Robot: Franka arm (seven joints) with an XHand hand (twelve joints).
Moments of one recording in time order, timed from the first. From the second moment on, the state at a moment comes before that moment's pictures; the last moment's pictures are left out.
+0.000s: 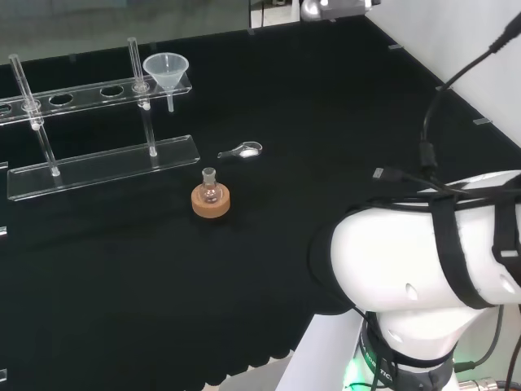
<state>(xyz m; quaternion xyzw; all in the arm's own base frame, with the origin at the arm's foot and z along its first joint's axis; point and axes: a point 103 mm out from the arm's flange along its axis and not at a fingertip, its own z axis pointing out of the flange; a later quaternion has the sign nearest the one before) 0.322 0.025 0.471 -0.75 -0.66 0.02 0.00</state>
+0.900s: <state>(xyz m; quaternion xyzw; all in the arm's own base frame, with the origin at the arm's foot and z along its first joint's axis) 0.423 0.037 0.425 -0.74 -0.67 0.07 0.04</state>
